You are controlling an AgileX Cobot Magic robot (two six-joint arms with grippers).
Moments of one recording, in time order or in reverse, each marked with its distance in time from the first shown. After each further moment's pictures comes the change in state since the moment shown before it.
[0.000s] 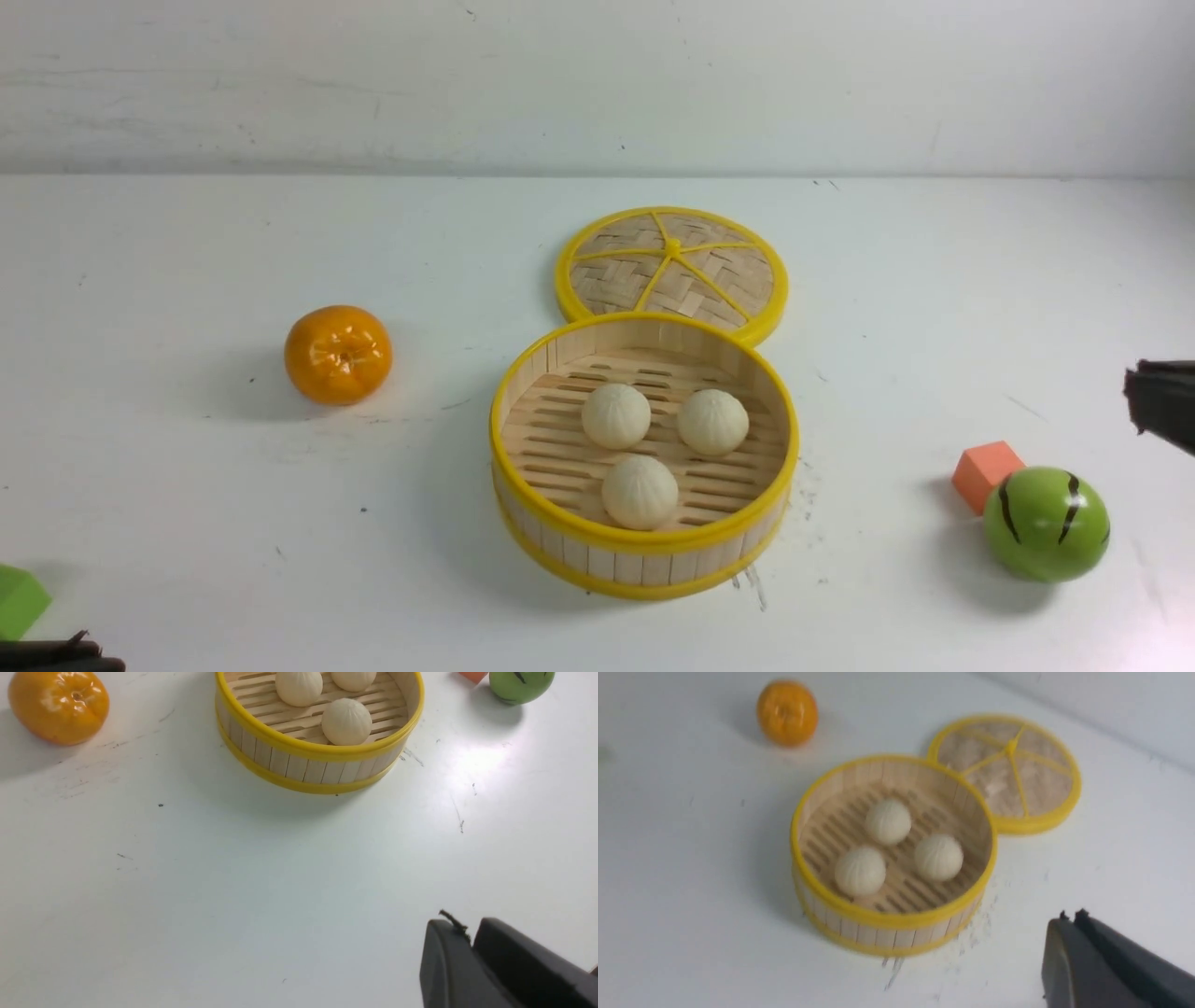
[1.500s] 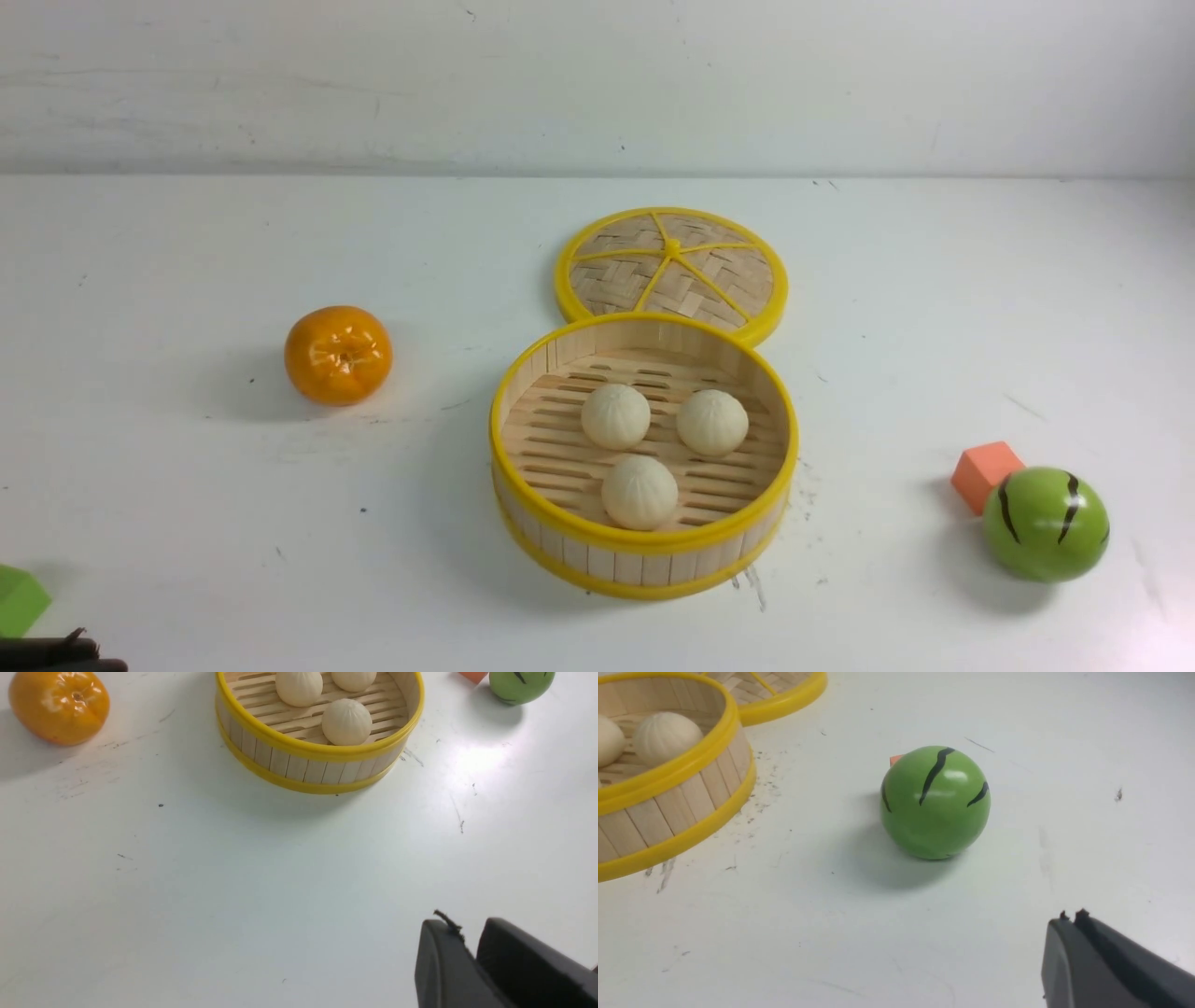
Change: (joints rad) right arm -0.454 -0.617 0.682 -0.030 -0.023 0.164; left arm 0.000 0.000 0.000 0.000 0.000 0.000
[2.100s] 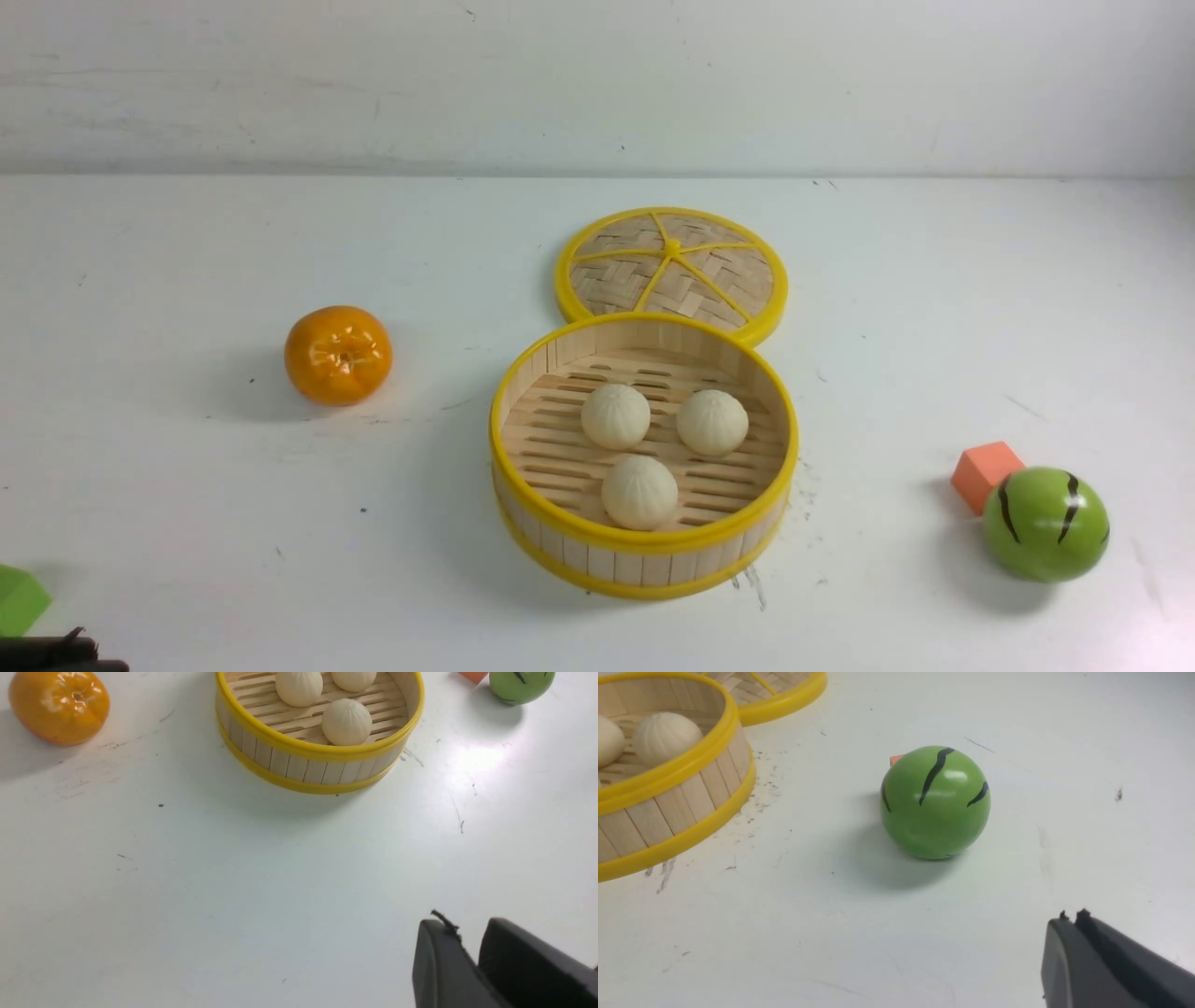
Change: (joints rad) right arm 0.000 0.000 0.000 0.000 0.000 0.000; left arm 0.000 0.000 0.002 0.000 -0.002 0.000
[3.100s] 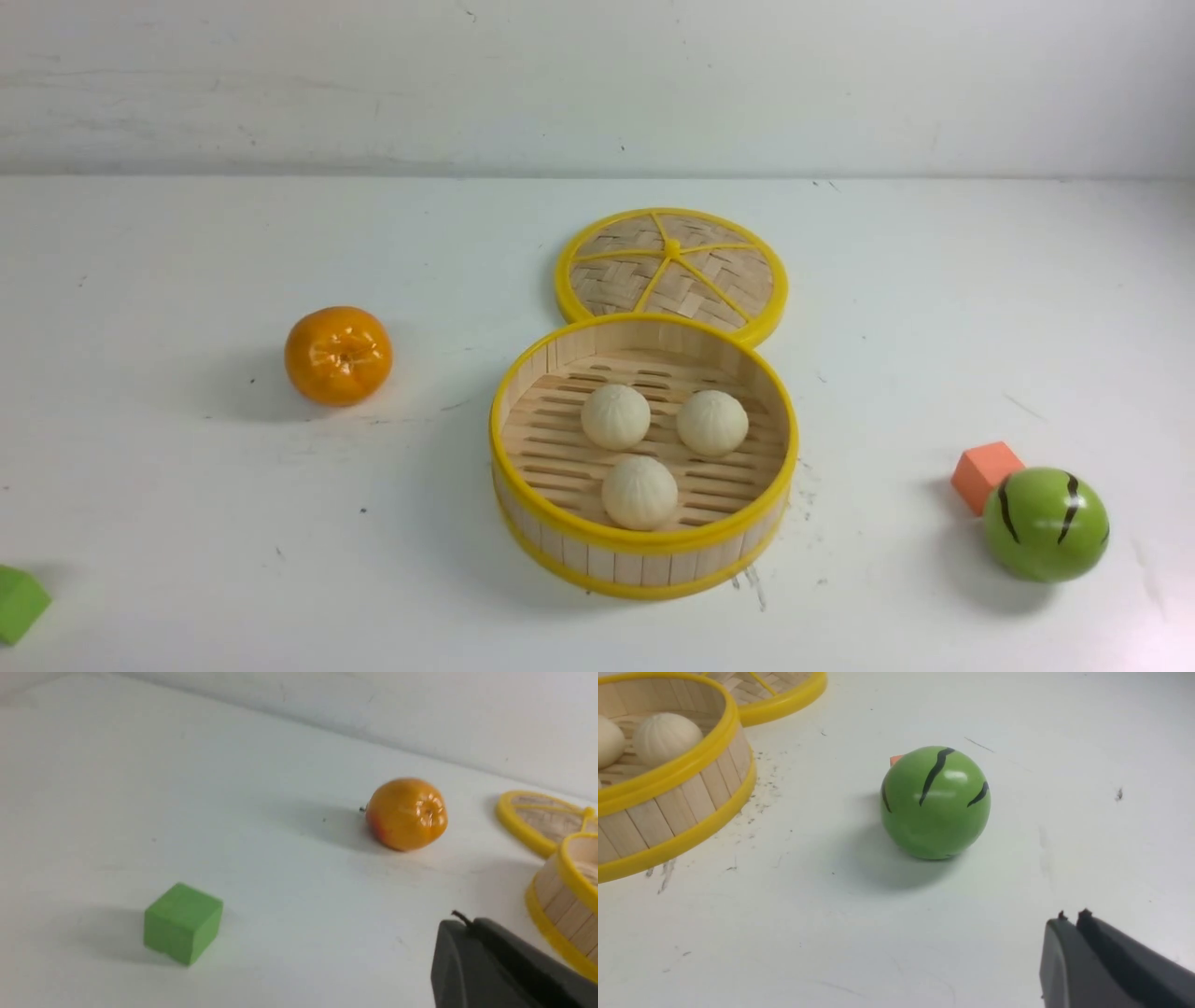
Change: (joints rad) right arm 0.000 0.000 0.000 0.000 0.001 0.001; left arm 0.718 -0.487 0.760 0.022 -0.696 -0.091
